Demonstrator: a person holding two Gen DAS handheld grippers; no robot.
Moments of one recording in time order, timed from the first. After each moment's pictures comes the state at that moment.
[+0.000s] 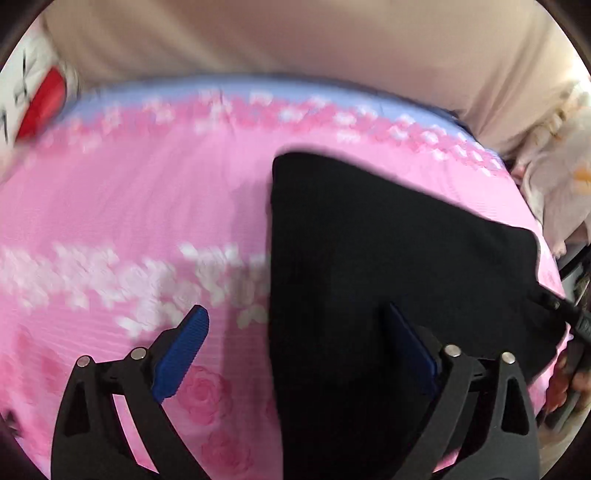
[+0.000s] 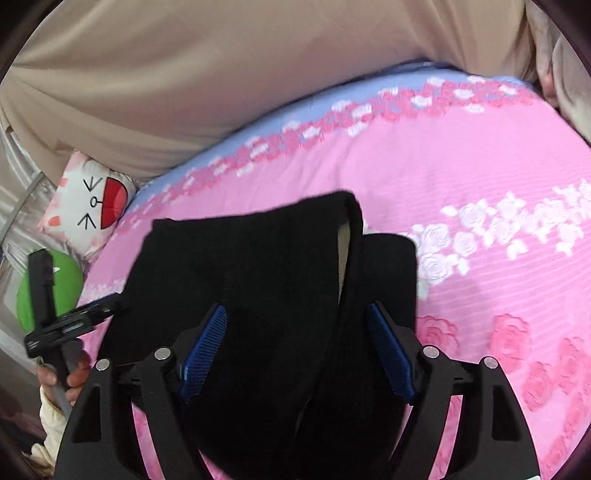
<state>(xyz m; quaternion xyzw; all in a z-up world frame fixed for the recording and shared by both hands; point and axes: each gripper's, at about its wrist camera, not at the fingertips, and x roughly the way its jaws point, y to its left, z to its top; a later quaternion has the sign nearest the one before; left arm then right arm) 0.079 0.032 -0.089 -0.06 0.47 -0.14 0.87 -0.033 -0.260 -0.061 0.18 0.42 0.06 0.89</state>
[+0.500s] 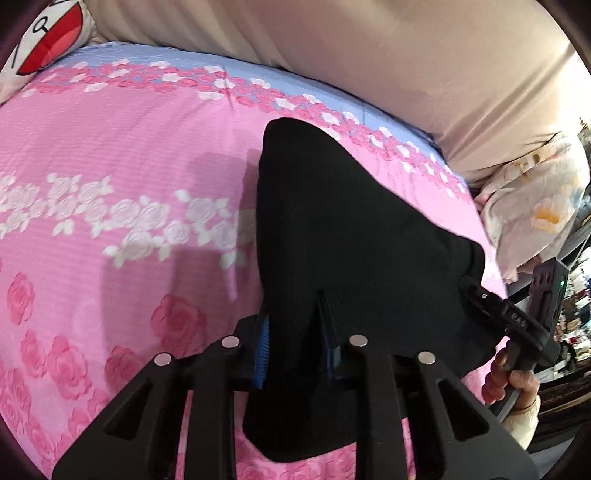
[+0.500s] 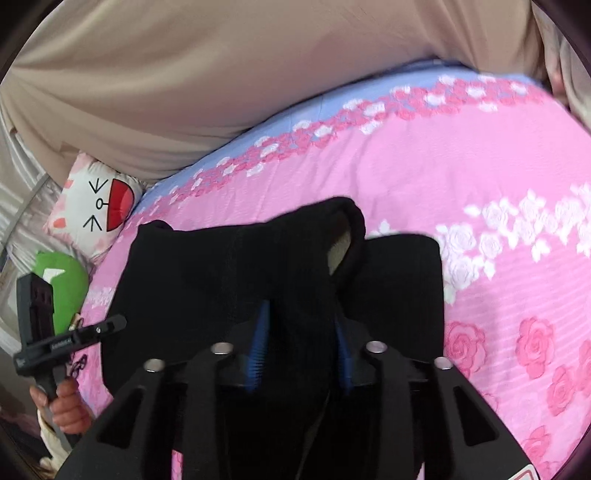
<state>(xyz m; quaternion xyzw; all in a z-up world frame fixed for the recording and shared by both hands) 0.032 0.058 -0.080 -0.14 0.47 -0.17 0.86 -0.025 -0.251 -0.073 0.20 0.41 0.09 0.89</state>
